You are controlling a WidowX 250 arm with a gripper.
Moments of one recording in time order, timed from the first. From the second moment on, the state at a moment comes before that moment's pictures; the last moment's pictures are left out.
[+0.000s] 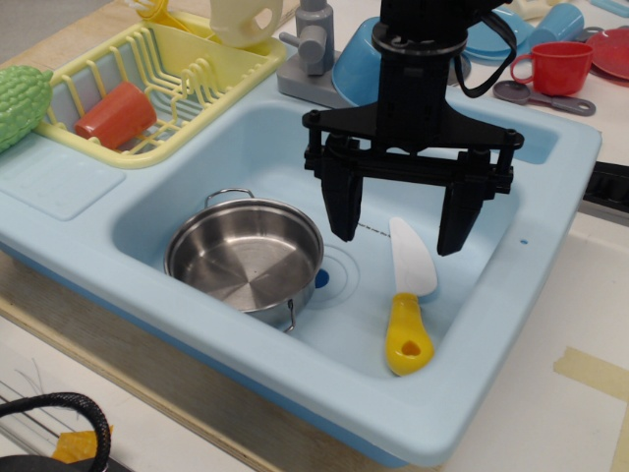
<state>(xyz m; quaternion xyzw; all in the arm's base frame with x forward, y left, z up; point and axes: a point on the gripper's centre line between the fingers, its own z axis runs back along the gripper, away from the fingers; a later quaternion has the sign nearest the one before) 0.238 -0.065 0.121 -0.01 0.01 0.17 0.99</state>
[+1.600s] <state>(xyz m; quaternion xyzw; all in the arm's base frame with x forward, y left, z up) 0.238 -0.065 0.067 -0.08 0.06 0.20 0.97</state>
